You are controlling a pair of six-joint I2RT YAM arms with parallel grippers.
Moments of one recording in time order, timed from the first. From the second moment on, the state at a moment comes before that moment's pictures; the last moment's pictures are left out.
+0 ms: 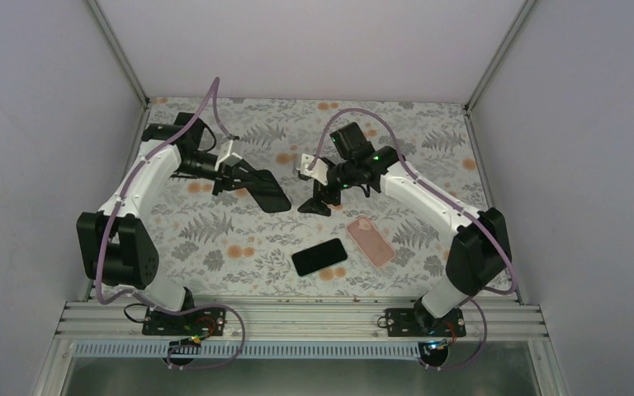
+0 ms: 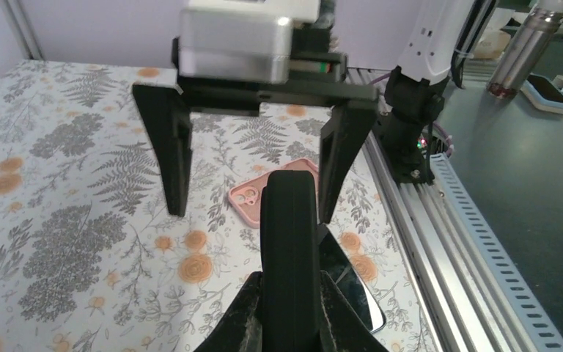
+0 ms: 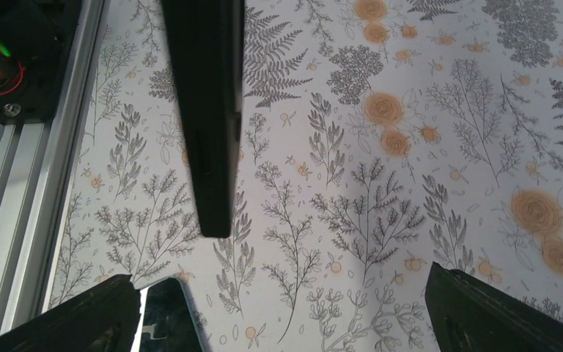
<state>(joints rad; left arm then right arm) -0.11 1.56 1.38 -1.29 1.26 1.35 0.64 1.59 1.34 -0.69 -0.61 -0.70</state>
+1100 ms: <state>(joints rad) -0.11 1.55 1.42 -1.35 1.31 1.40 0.66 1.74 1.46 -0.78 -0.63 -0.76</state>
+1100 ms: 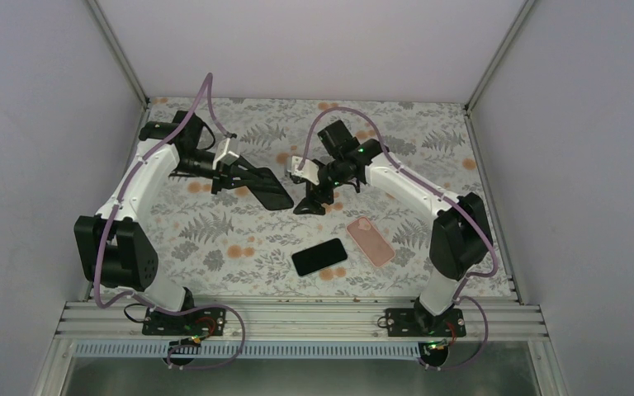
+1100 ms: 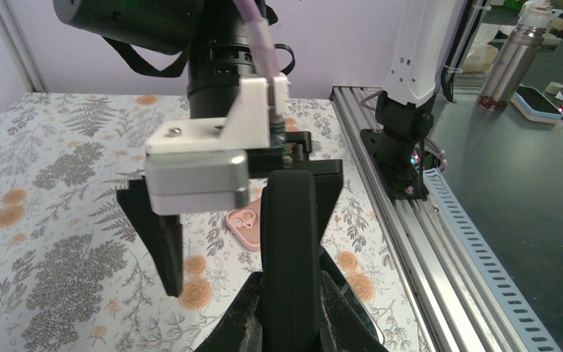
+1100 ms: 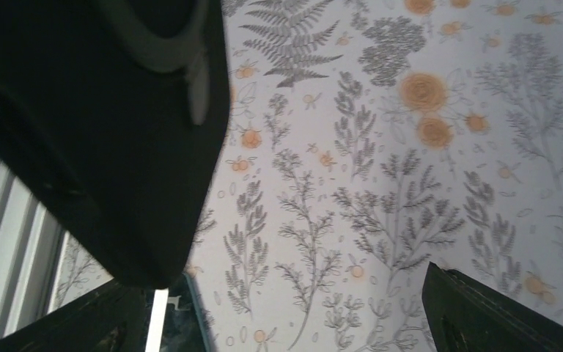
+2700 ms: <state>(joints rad) -0.26 1.52 1.40 -1.21 1.17 1.38 0.64 1.86 1.54 -0.91 -0.55 -0.84</state>
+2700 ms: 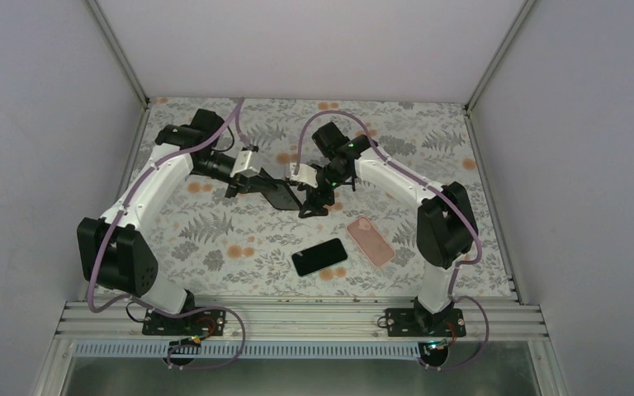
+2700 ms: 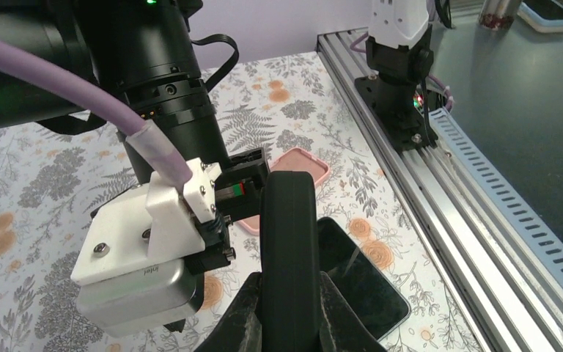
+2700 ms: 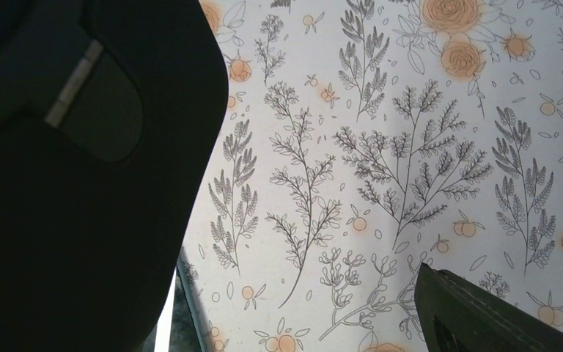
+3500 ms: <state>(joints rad) -0.30 1.54 1.39 -1.35 1.16 1.34 0.52 1.85 1.57 -0.76 -0.45 -0.84</state>
